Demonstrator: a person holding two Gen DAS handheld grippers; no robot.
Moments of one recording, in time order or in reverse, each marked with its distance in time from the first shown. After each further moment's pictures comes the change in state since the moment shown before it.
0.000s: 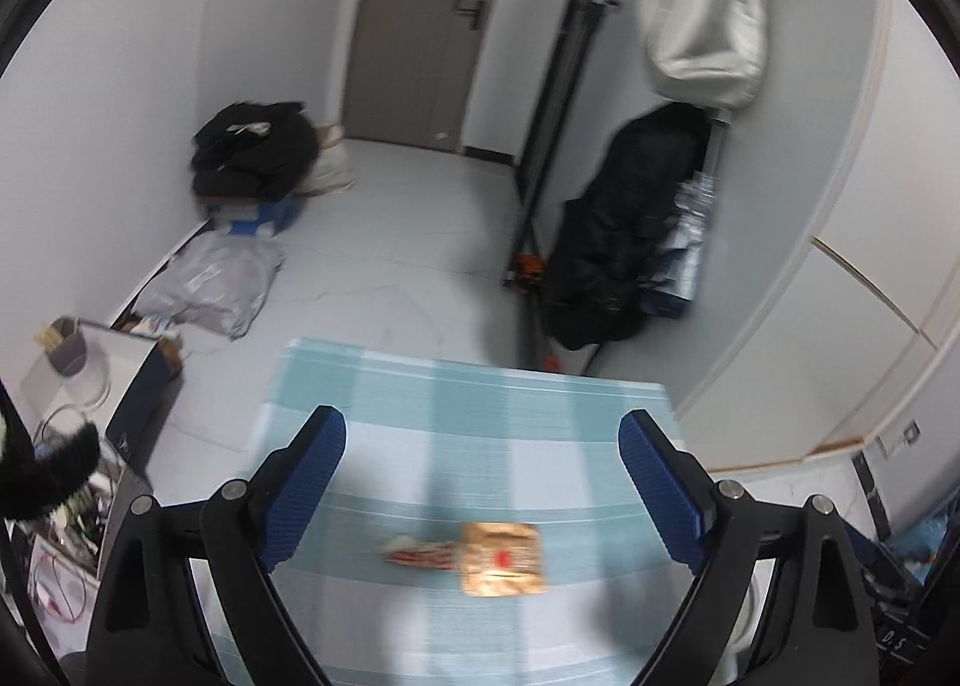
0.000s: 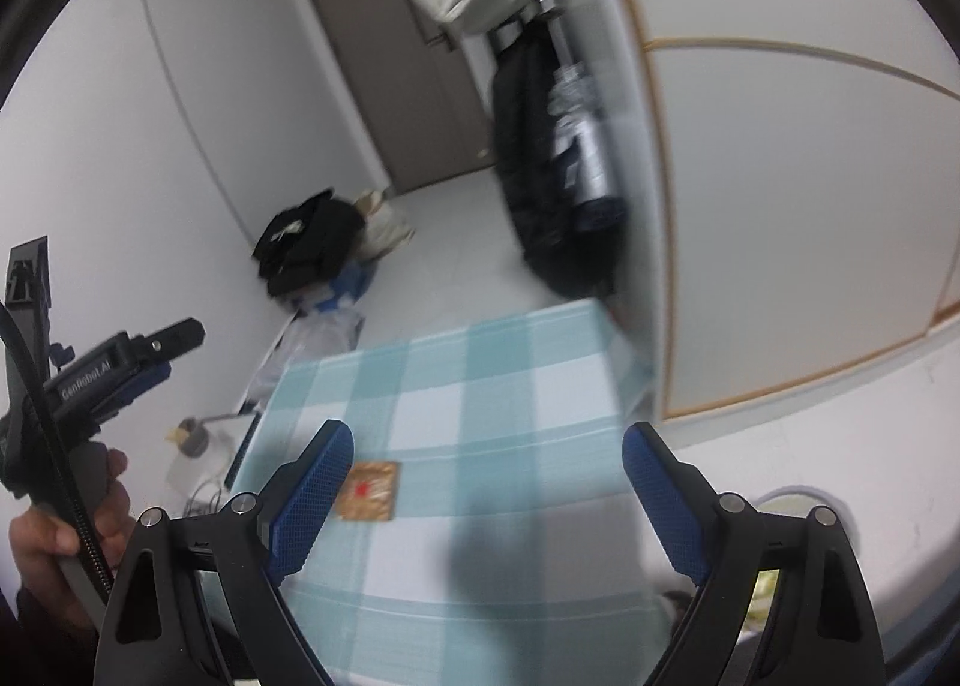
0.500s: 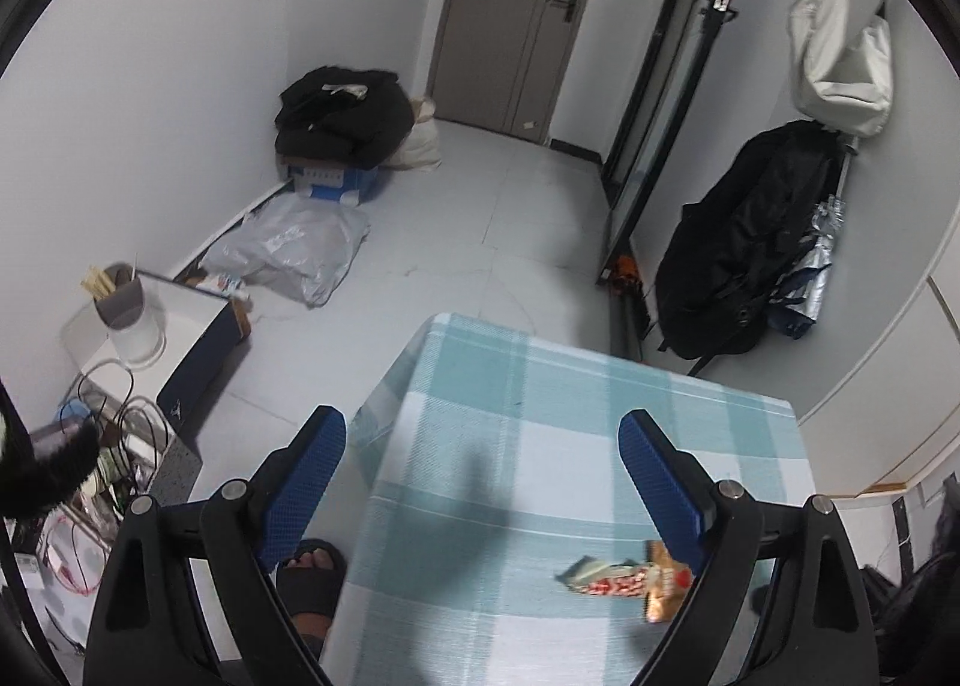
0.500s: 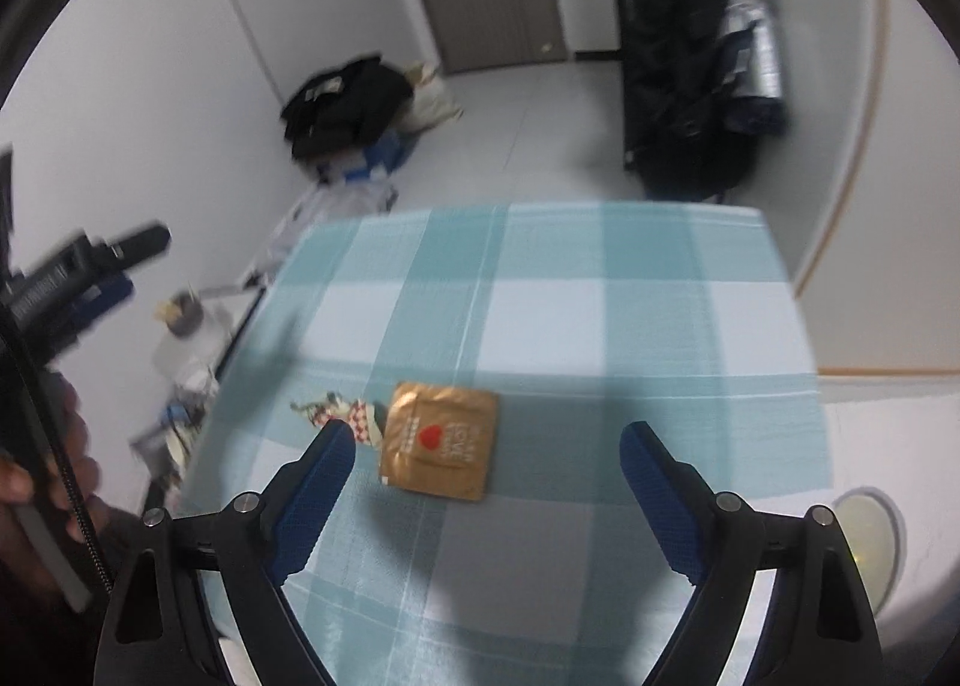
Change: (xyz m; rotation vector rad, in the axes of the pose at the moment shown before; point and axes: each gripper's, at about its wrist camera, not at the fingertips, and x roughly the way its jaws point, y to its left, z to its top) left arm 0.033 0.097 -0.012 -0.112 0.021 0.133; right arm 0.134 0.092 -0.039 -0.197 0.273 0.012
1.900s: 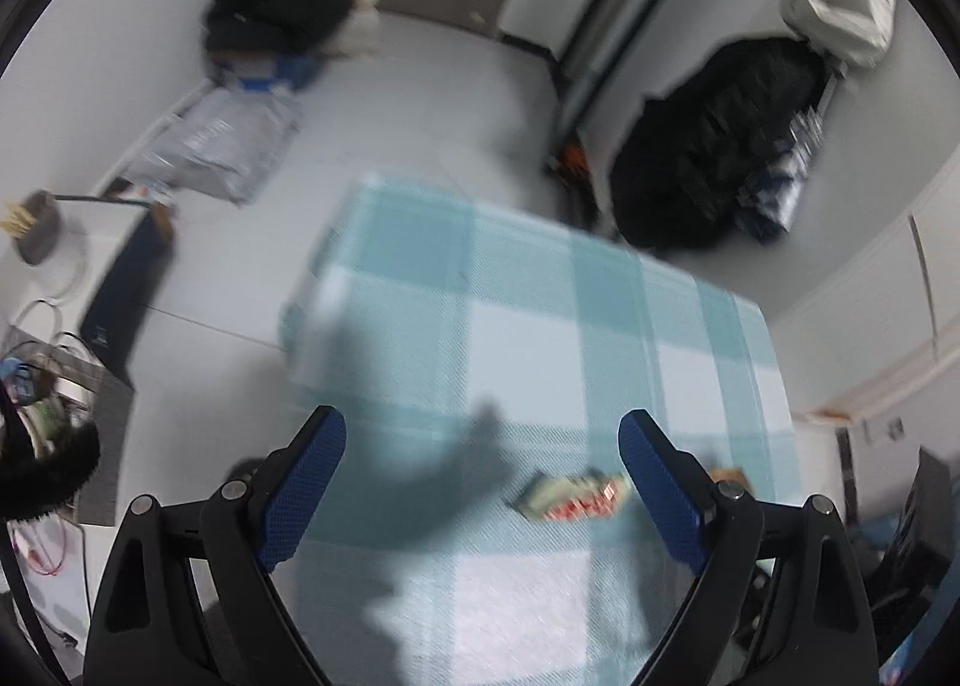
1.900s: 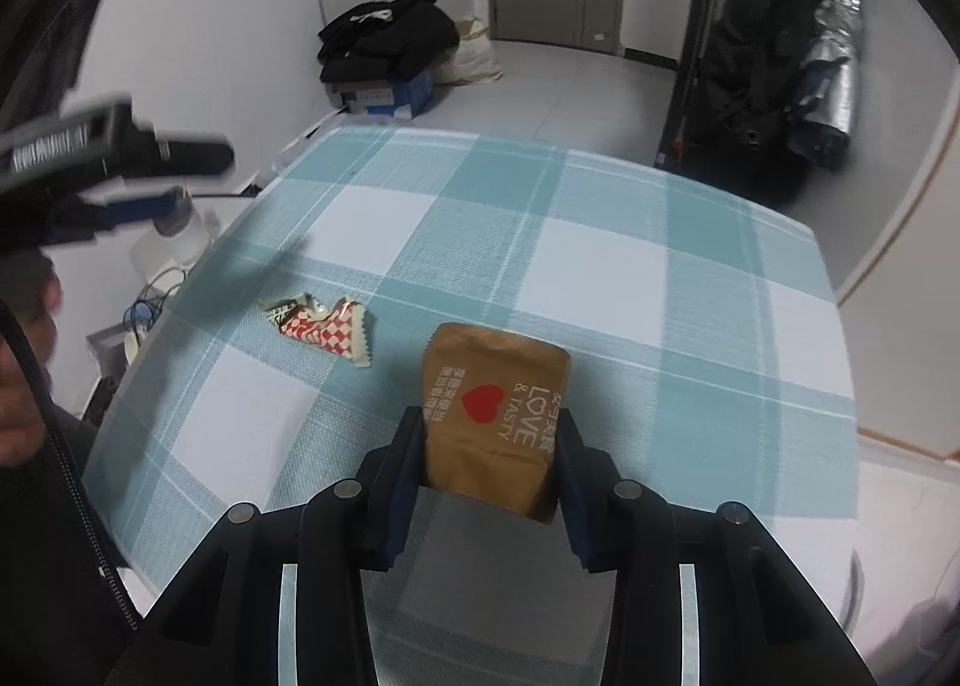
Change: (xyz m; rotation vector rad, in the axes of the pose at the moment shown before) left arm 0.049 -0.004 -0.021 0.039 0.304 -0.181; right arm 0.011 0.013 -0.025 -0.158 0.032 -0.055
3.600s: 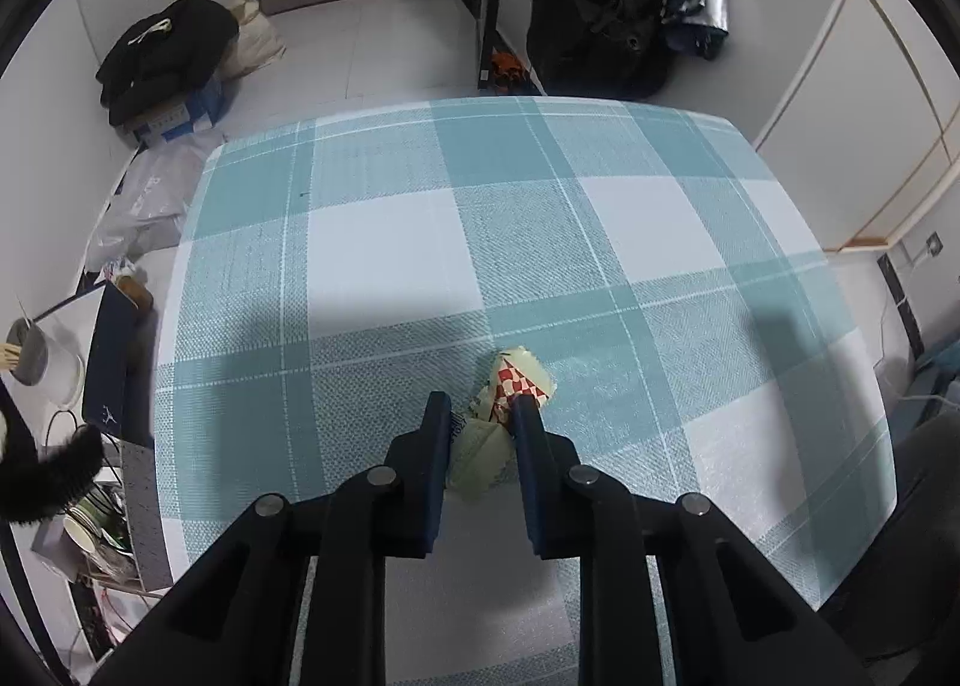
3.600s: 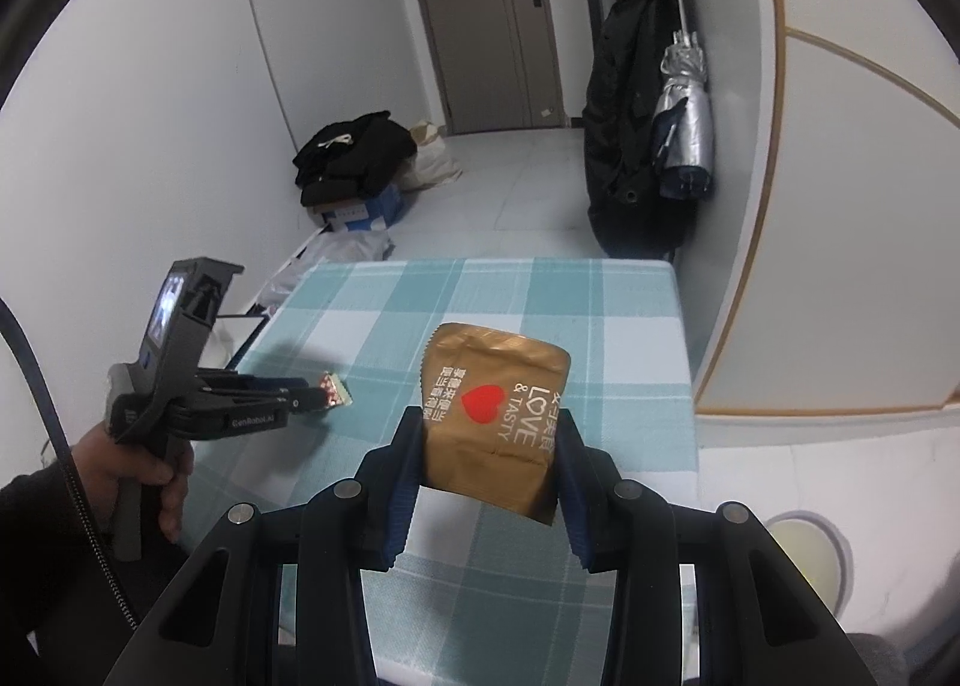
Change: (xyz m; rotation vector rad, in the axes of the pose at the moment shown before) left arm 0.036 -0.066 -0.044 0.340 0.130 0.107; right arm -0.124 -0.069 -0.028 0.153 -0.235 0.022
